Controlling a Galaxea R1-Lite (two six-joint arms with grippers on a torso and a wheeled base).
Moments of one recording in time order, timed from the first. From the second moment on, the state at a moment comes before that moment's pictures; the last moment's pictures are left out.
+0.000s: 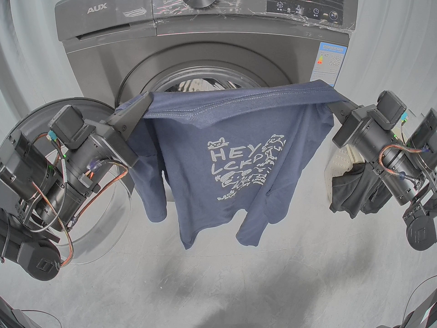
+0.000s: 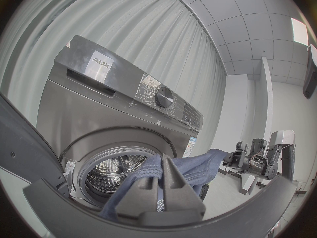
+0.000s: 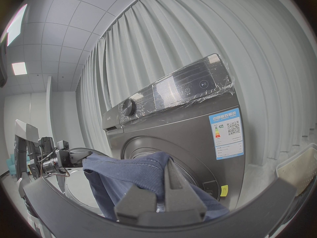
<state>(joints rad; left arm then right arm) -0.48 1.62 -0.55 -1.53 -0.15 -0.21 0.53 1.62 -0.68 -1.38 0.07 0.08</state>
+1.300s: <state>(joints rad) -0.59 1.71 -0.65 -1.51 -0.14 -0.12 0.70 1.86 -0.39 -1.35 0.01 0.14</state>
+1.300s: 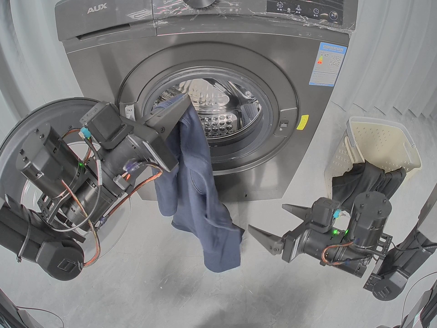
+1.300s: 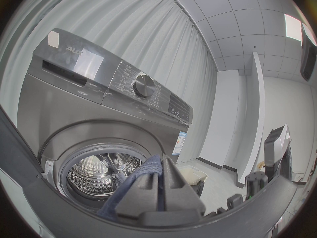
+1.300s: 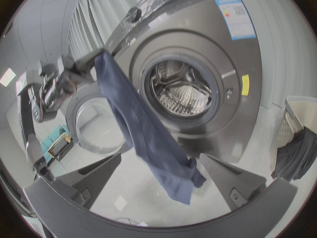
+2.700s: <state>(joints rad) -0.64 1.68 -0.66 -1.51 -0.14 -0.12 0.74 2.30 -0.92 -1.36 0.05 0.09</state>
